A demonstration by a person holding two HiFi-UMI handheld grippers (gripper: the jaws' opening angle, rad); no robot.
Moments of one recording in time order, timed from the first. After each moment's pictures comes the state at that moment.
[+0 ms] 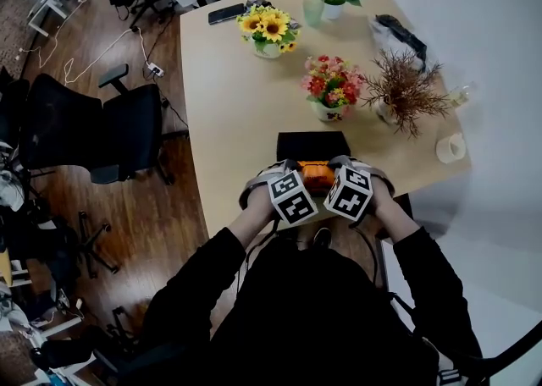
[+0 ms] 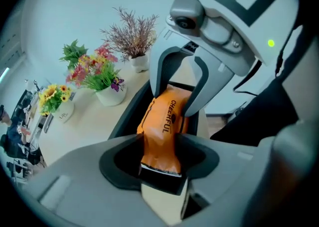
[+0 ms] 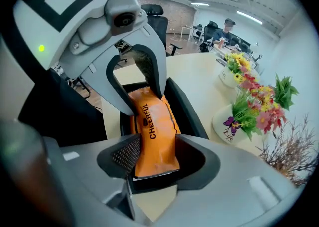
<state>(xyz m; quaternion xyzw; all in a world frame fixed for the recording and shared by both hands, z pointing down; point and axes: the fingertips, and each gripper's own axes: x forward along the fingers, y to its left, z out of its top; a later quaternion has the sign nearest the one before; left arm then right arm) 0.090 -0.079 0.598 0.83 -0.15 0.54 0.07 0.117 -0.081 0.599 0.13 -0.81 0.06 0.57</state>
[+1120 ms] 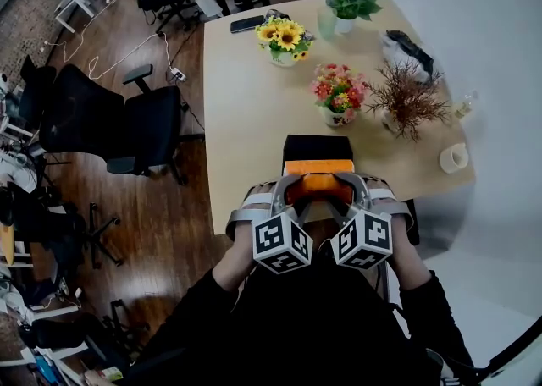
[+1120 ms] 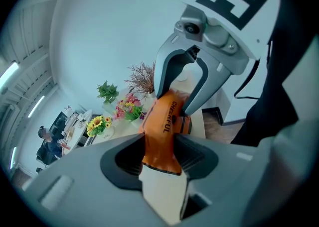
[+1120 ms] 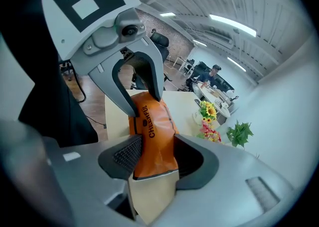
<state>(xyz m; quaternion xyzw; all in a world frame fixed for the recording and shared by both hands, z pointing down) 0.080 -0.029 0.465 0.82 -0.29 0.48 -0.08 0.115 -0.032 0.461 0.22 -0.84 -0.13 0.49</state>
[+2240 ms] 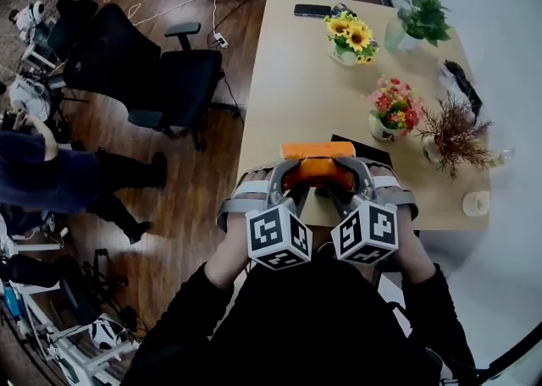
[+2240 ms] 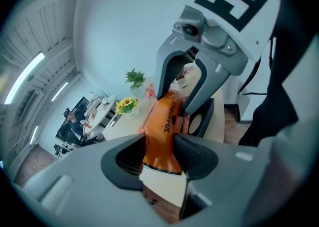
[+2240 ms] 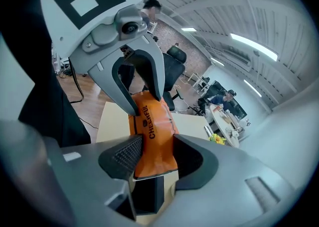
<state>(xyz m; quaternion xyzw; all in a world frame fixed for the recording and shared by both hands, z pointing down) -0.027 -0.046 0.433 0.77 -0.41 0.49 -0.05 0.006 -0.060 0.432 0.12 -0.86 -0.22 0.45</state>
